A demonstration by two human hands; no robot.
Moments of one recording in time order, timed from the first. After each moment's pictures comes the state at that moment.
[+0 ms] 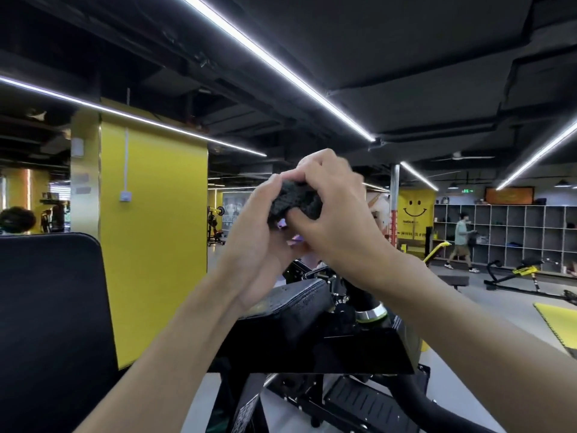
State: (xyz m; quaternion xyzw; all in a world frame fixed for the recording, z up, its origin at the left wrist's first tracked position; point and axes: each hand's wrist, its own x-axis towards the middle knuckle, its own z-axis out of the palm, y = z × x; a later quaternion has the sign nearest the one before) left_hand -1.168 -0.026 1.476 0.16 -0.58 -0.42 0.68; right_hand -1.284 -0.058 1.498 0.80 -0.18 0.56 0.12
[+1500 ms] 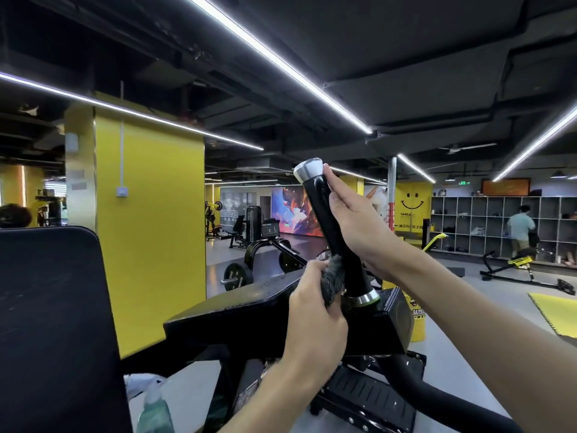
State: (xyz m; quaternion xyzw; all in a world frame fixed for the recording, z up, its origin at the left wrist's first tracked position) left_hand -1.229 -0.051 1.370 0.41 -0.64 -0.07 0.64; right_hand -1.315 -0.100 1.480 0.78 -0.25 0.52 -0.23
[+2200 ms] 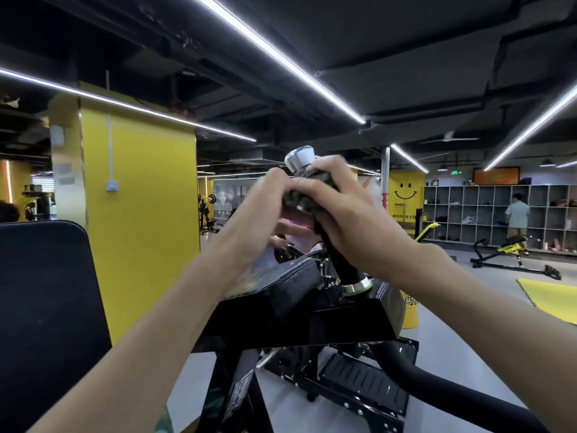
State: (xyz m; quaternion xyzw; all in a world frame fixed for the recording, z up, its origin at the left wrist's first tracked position) left_hand -1.175 -0.020 1.478 0.41 -0.66 -0.26 0.58; right_hand -1.330 -0.081 1.474 0.81 -0.16 0.48 0.29
